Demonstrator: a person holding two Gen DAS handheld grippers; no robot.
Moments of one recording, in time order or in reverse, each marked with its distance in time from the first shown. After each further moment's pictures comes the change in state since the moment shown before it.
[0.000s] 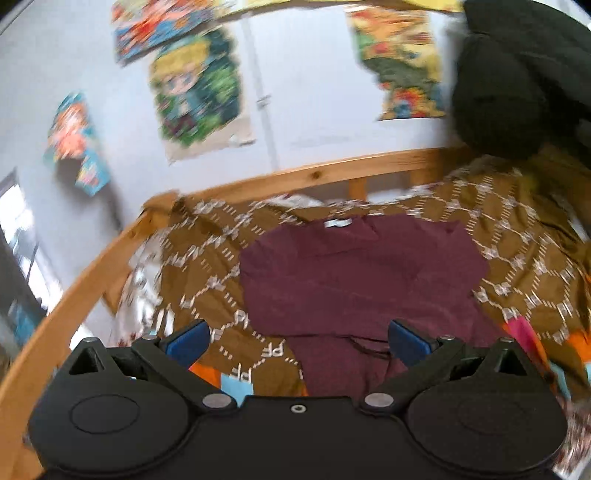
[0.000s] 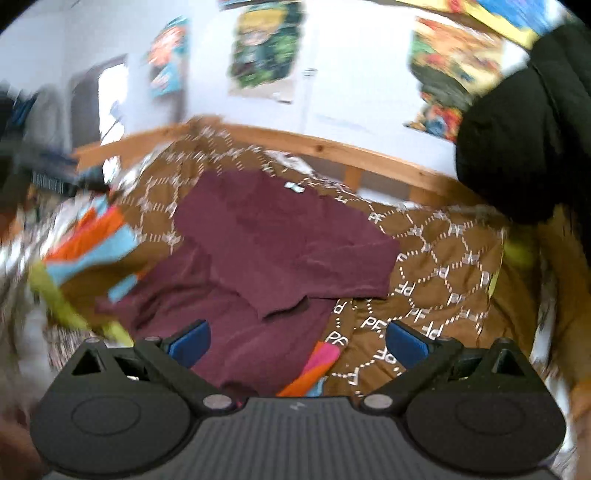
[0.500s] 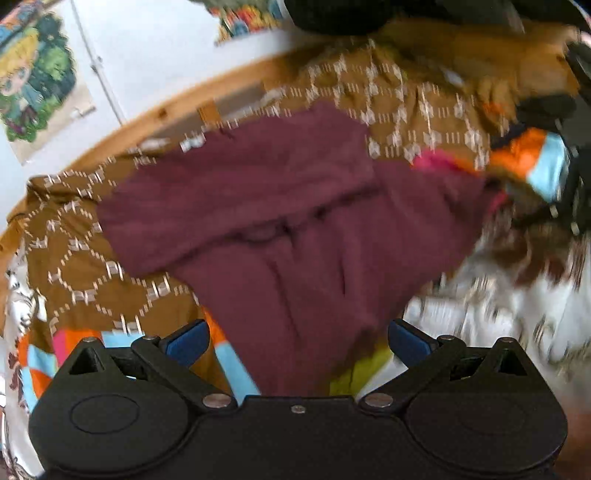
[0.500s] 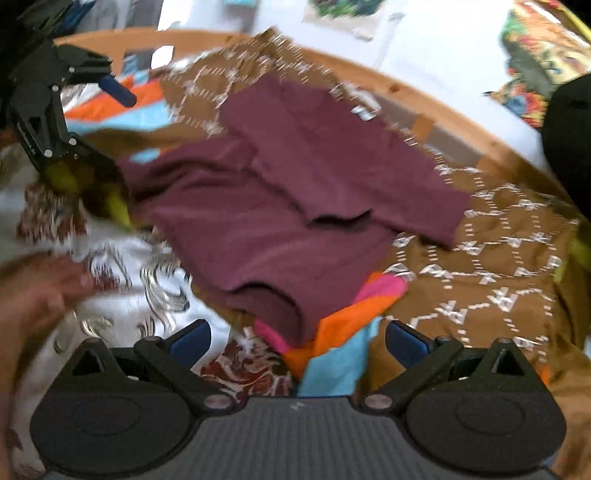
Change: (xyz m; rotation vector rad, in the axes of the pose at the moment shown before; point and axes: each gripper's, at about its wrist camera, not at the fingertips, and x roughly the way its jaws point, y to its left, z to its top) left arm 0.071 -0.029 -0.114 0.360 0.151 -0.341; right arm 0.111 0.053 -0.080 -0.214 0.139 0.084
